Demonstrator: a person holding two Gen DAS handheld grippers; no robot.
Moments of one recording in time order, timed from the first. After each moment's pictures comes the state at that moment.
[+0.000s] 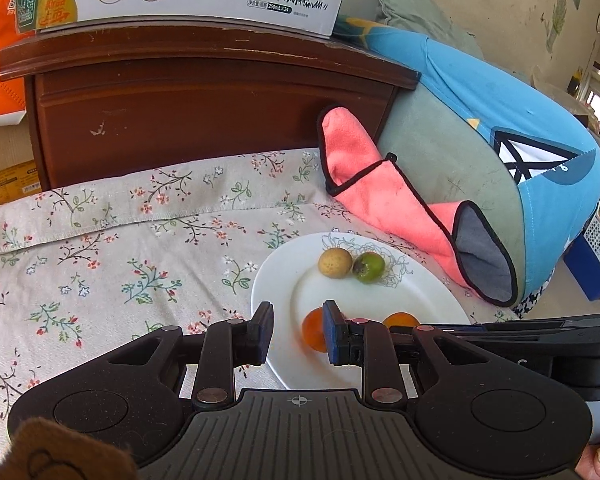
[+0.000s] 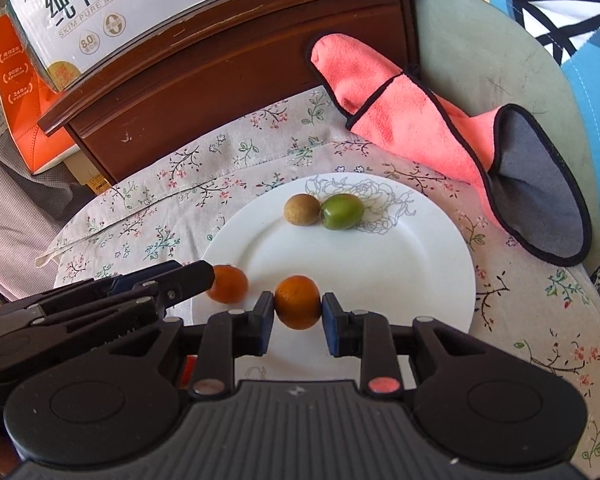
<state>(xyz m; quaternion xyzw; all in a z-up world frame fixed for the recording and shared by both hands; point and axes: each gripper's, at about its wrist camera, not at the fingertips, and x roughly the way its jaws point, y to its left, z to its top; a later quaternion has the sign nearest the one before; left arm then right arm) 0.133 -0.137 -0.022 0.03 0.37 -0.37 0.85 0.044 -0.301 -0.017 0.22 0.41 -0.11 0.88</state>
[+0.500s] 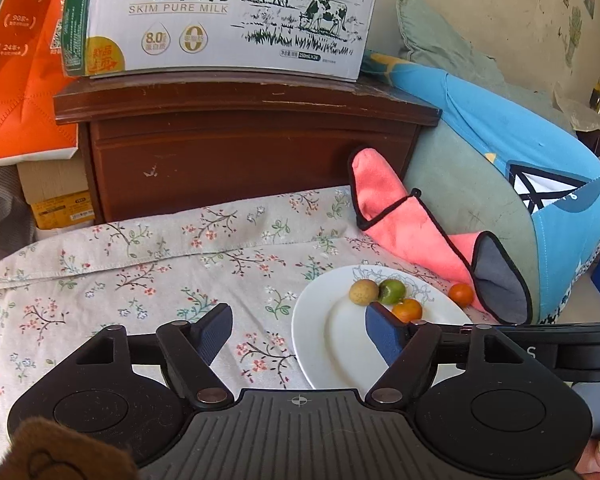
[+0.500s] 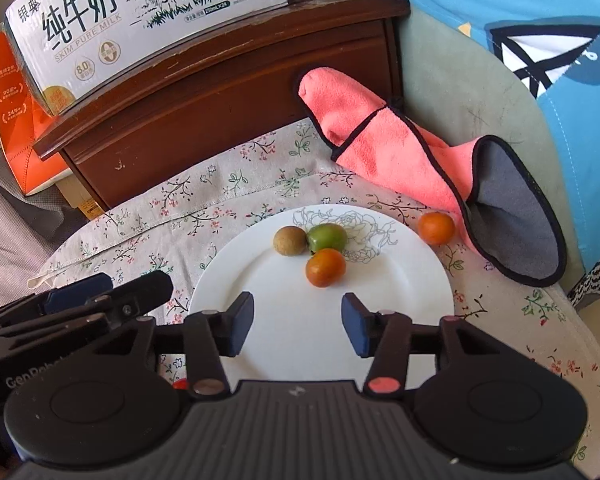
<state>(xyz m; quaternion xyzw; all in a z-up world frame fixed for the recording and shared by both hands) 0.119 -0.113 0.012 0.03 0.33 -0.32 0.89 0.037 -0.301 0.001 0.22 0.38 -0.13 0.89</state>
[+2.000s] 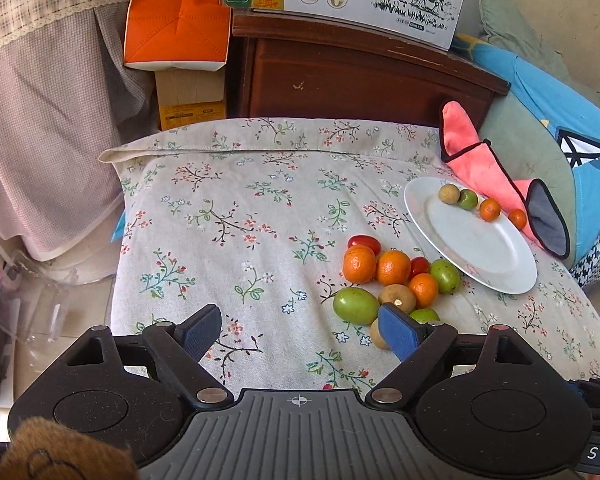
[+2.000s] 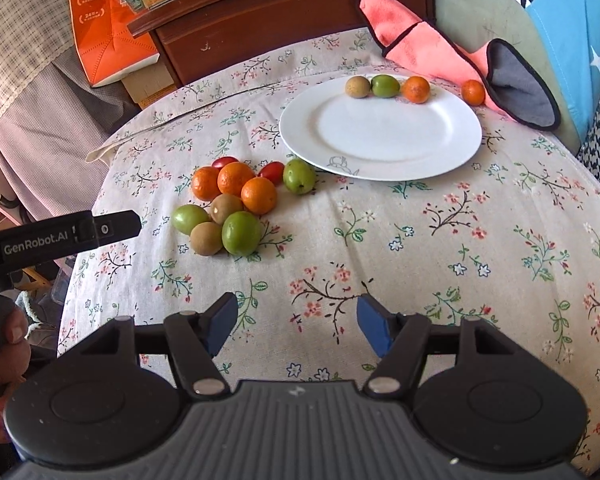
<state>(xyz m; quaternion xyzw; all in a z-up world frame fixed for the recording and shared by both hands) 0.046 0.013 -0.004 0.02 0.40 -0.22 0.89 -0.072 -0.188 -0.020 0.20 0.43 -0.08 0.88</state>
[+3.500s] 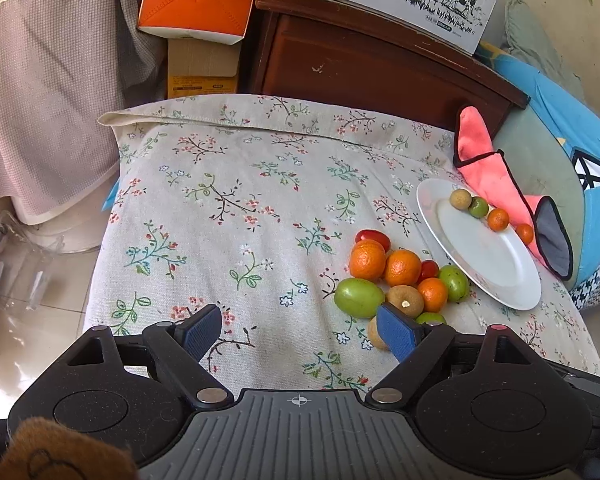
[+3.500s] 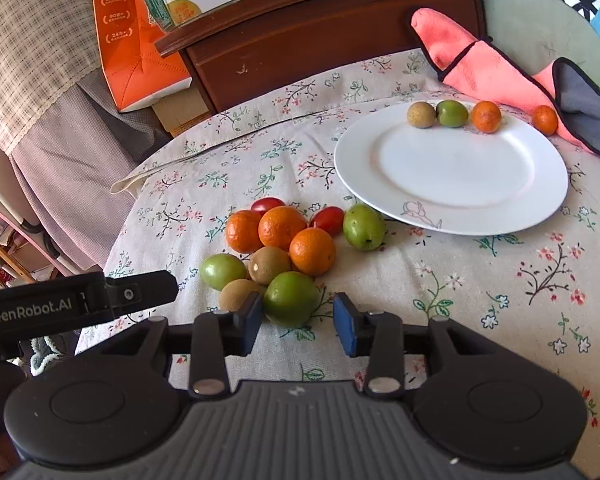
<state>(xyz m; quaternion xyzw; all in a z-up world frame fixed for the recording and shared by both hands) 0.060 0.013 -0.026 -0.04 0.42 -0.21 0.88 -0.020 -0.182 -0.048 0.21 0.37 -0.04 0.90</state>
